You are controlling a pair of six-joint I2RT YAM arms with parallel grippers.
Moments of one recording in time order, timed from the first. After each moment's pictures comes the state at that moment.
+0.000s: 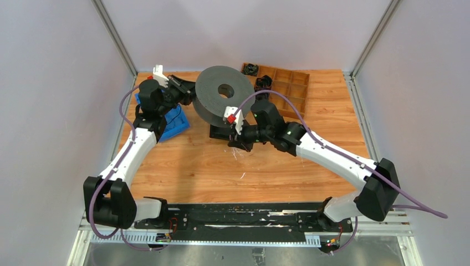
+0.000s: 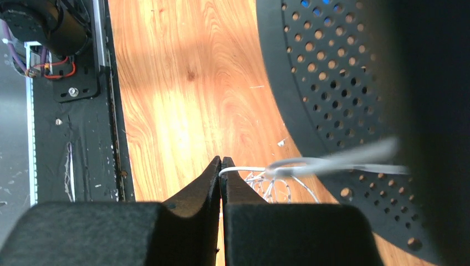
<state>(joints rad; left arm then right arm) -0.13 1.27 0.99 0.24 0.44 -1.23 0.86 1.42 1.19 -0.32 -0.48 -0.26</state>
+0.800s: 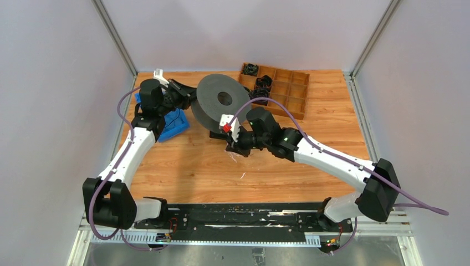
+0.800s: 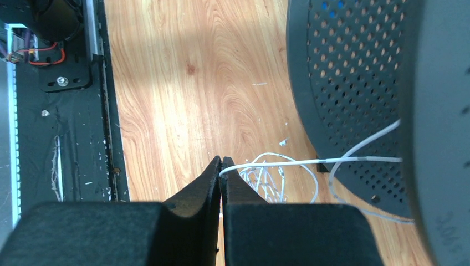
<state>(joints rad) -0.13 1.27 1.01 0.06 0.42 -1.14 0.92 1.40 1.14 -0.30 -0.41 -0.30</state>
